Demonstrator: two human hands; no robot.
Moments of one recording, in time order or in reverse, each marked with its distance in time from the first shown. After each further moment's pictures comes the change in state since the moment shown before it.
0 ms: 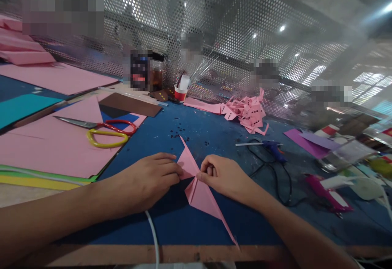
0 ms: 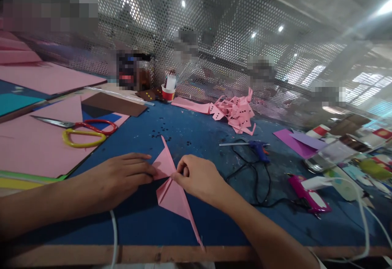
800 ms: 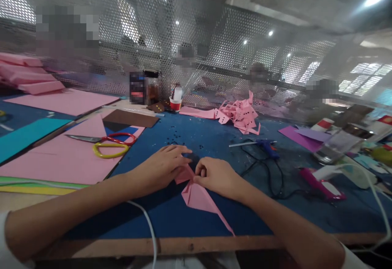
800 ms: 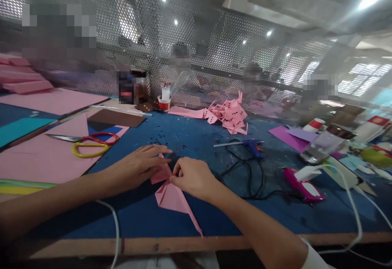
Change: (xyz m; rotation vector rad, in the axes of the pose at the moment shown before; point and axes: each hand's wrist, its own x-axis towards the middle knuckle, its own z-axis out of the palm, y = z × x) left_hand 0.036 -0.013 0.005 0.068 -0.030 -0.233; right_hand -0.002 0.005 0.003 -0.063 0.033 -0.042
